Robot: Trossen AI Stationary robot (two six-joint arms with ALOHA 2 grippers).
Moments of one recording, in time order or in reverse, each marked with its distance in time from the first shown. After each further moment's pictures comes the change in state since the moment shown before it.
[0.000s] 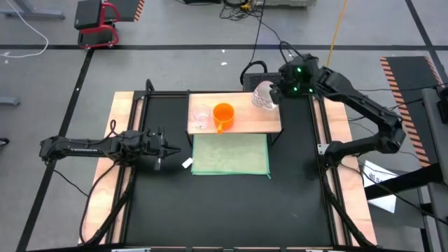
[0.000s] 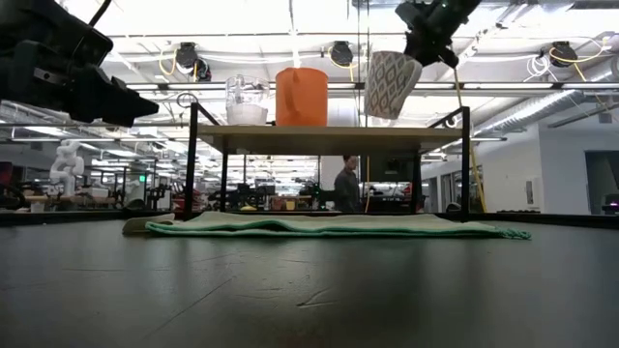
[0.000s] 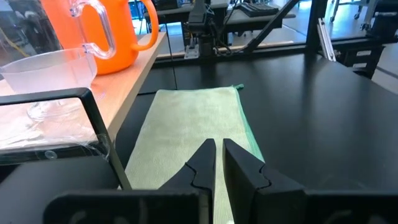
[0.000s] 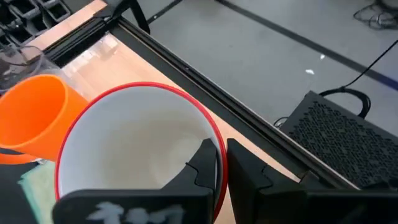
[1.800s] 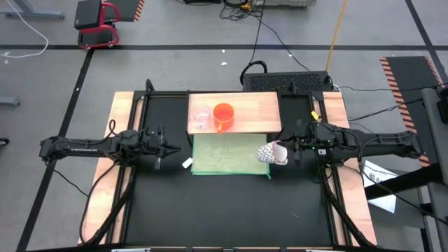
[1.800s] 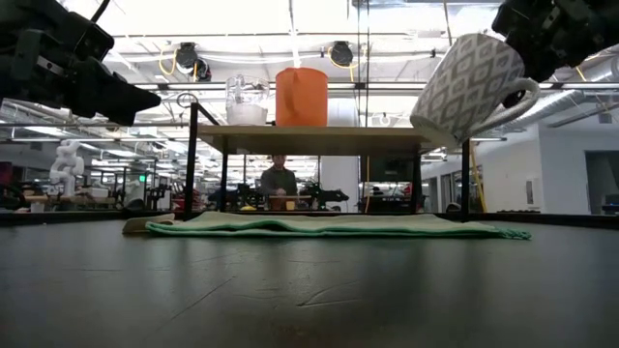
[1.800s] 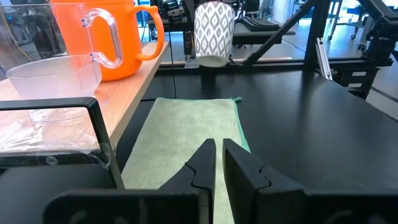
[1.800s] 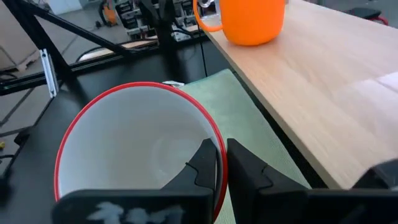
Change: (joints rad) left arm 0.000 0.000 0.000 0.040 0.000 -0.063; right arm 0.622 -0.785 -0.963 0.516 0.109 0.060
